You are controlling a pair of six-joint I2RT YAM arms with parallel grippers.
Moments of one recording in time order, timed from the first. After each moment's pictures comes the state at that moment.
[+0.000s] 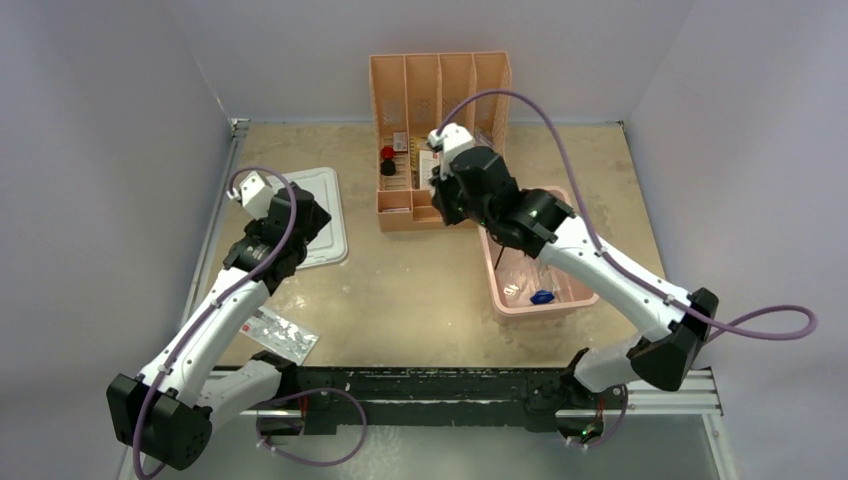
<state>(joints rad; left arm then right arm) -0.37 1.02 0.91 -0.59 -0.60 -0.97 0.87 1.43 1.48 -0.58 0.20 0.17</state>
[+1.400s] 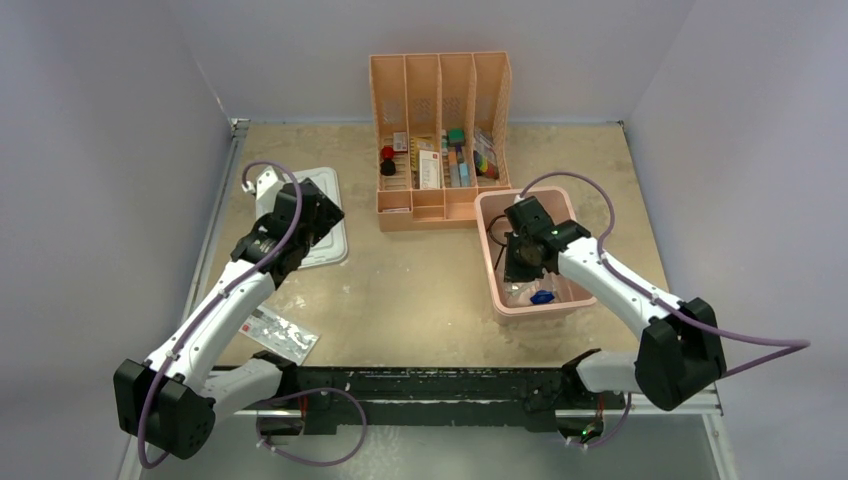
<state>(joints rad) -0.37 1.07 0.91 -0.51 -0.44 -0.96 0.48 1.31 0.93 -0.80 0.11 0.56</state>
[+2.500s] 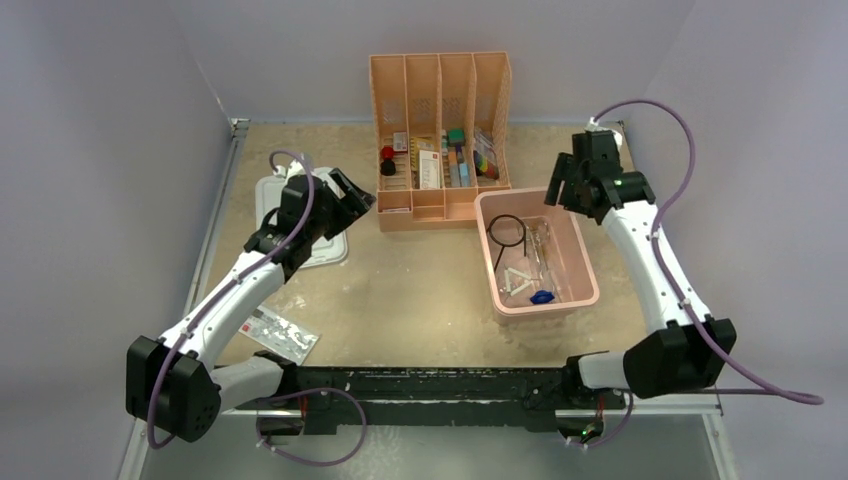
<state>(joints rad) -0.37 1.15 0.88 -0.23 -0.07 -0.91 0.19 1.33 1.37 -0.89 0.34 0.36</state>
